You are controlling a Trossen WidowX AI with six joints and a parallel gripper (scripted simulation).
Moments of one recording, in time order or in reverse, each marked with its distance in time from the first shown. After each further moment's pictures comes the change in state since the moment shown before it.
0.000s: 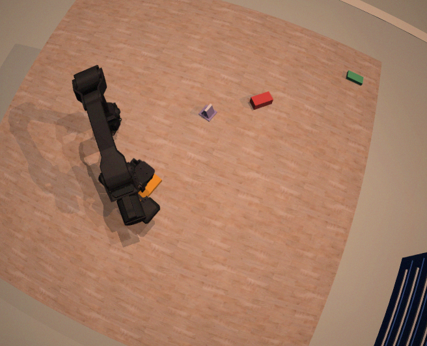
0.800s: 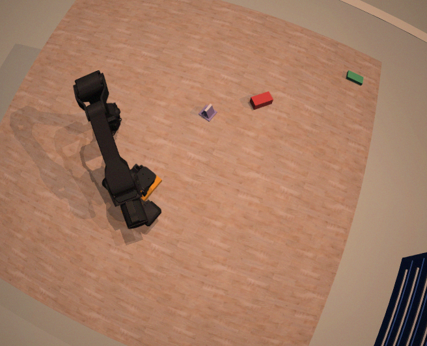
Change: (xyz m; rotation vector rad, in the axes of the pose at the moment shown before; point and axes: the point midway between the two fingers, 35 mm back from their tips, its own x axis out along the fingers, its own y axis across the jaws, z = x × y) arm 0.052 0.003 0.001 -0.001 -0.005 0.009
